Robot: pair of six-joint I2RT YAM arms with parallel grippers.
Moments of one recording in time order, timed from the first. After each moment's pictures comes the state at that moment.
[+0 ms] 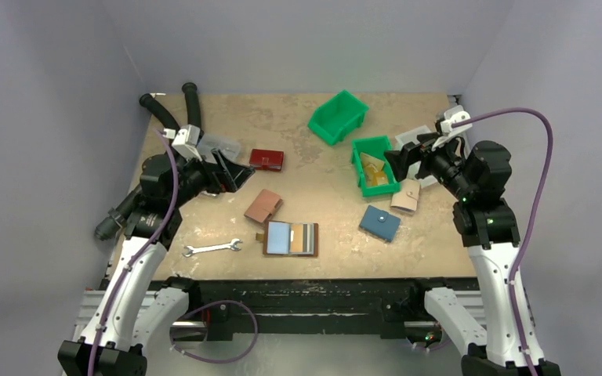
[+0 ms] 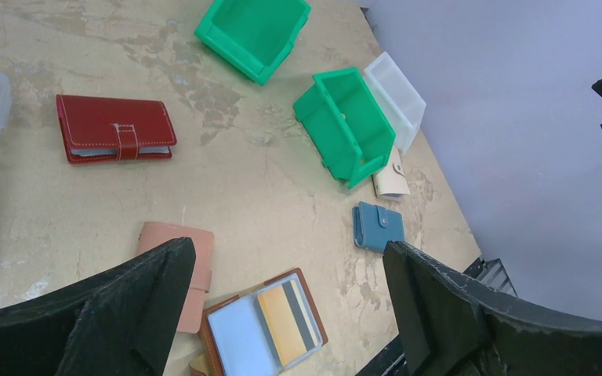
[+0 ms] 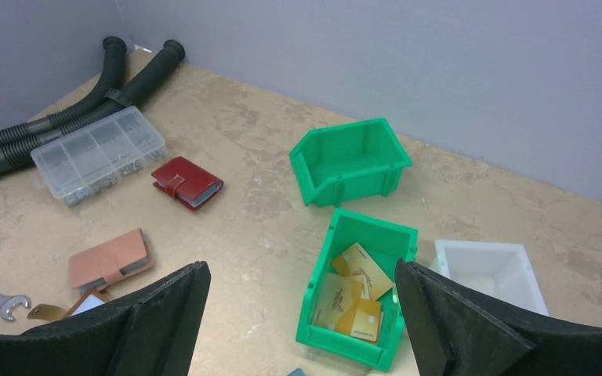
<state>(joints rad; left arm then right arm) -0.15 0.81 0.79 -0.20 0.48 -0.52 0.07 0.81 1.11 -0.43 -0.39 -0.05</state>
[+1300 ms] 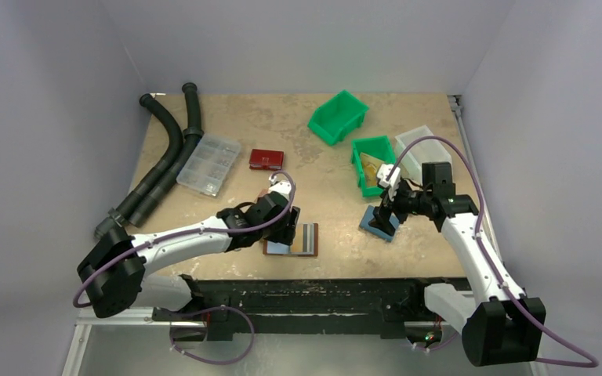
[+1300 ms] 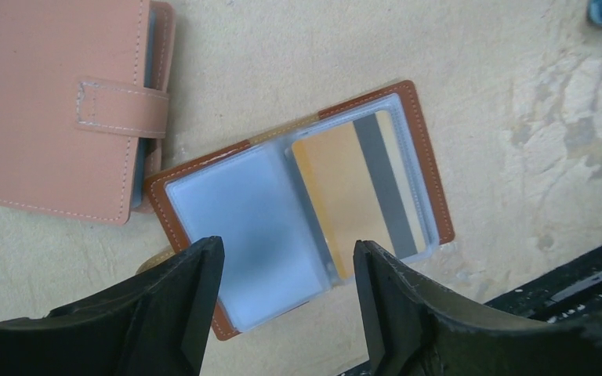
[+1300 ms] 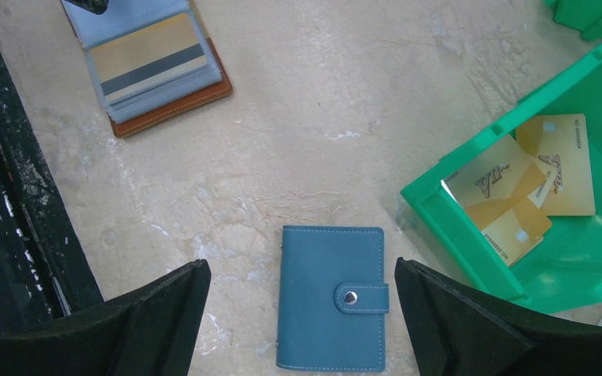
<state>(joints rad) -0.91 1.30 0.73 -0.32 -0.21 -0.54 0.07 1.02 0.77 -0.68 -0.73 -0.79</state>
